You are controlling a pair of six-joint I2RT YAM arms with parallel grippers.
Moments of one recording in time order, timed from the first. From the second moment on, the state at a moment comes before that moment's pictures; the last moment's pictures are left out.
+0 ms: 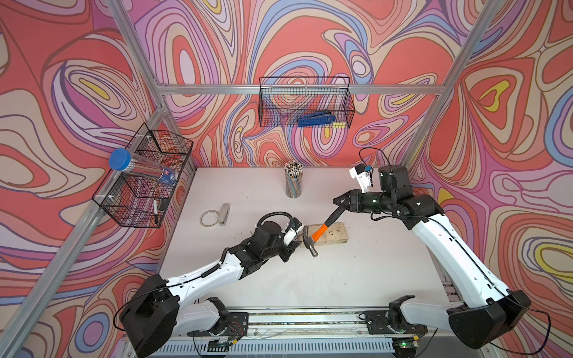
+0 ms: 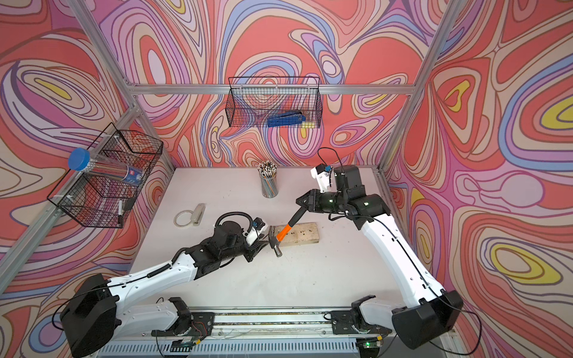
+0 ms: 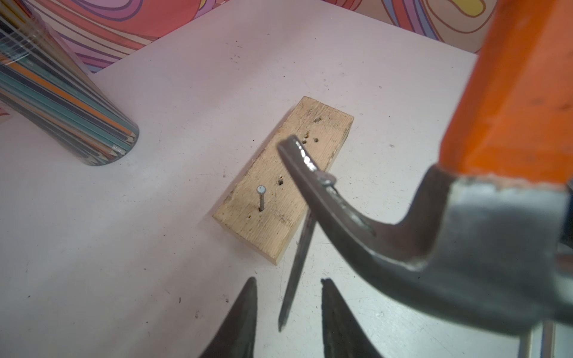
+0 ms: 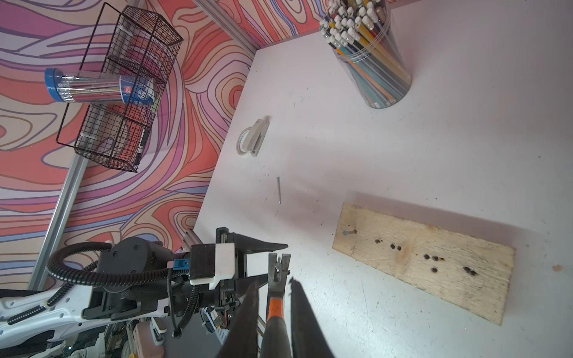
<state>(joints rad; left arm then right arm) -0.76 1.21 0.63 0.03 0.14 0.07 0.32 1.27 1.36 -0.75 -0.62 0.43</state>
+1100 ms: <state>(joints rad) -0.55 1.21 0.62 -0.16 0.06 -0.36 0.30 1.30 1.31 -0.77 -0.61 0.37</state>
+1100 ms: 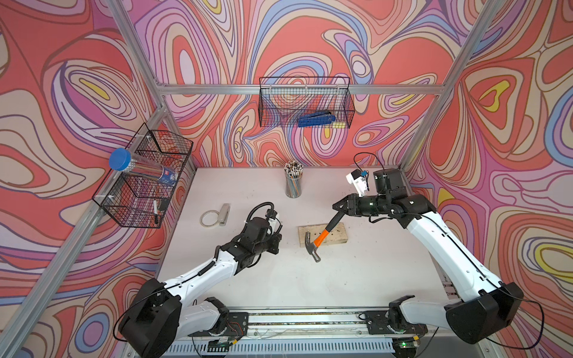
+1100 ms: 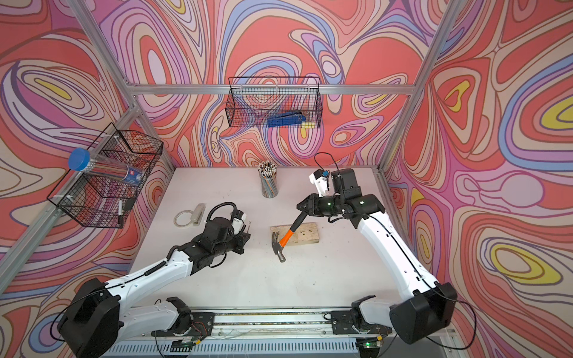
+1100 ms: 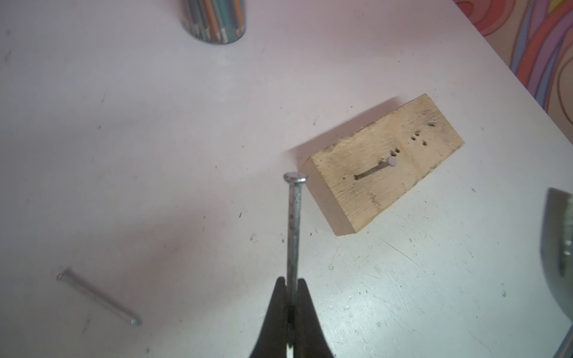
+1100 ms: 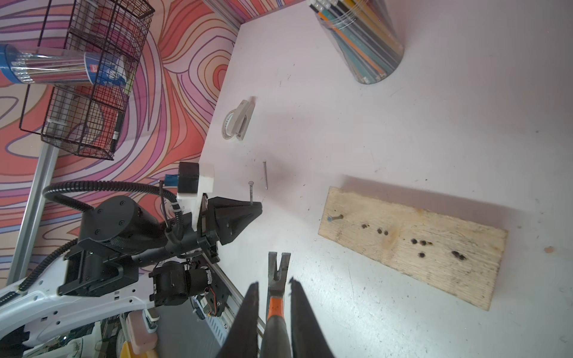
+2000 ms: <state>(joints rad) -0.40 1.66 0.92 -0.52 0.01 -0.63 0.30 1.27 1.22 -0.74 -0.49 0.38</state>
